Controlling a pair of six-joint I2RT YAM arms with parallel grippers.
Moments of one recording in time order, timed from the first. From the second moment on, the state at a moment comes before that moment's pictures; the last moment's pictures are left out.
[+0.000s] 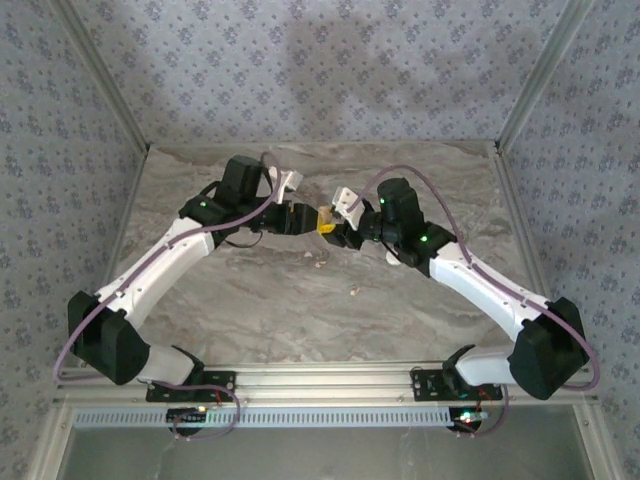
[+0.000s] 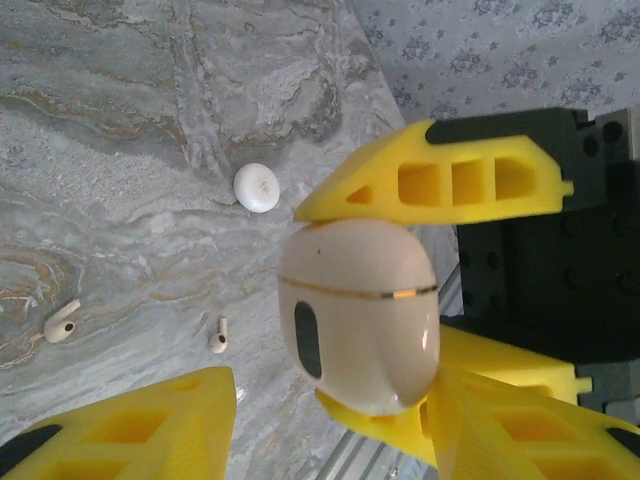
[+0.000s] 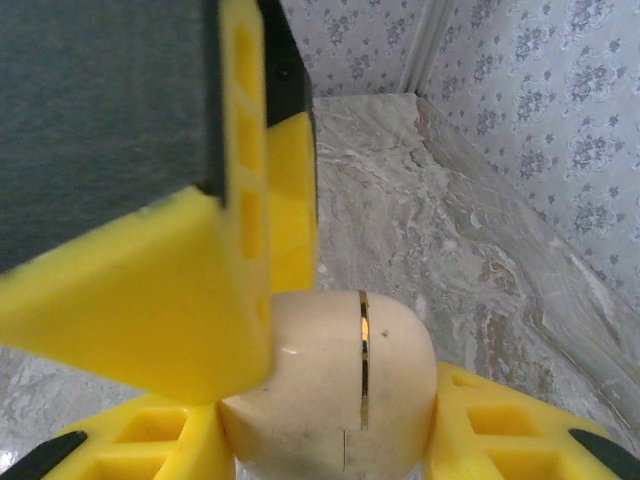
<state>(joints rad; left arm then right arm) -0.55 1.40 1.29 -0.58 0.65 -0.48 0.62 1.31 1.01 -0.09 -0.48 -0.41</state>
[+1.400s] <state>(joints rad) -0.58 1.47 1.42 -1.01 0.11 -0.20 0.49 1.10 0.81 -0.05 -0.40 -0.04</state>
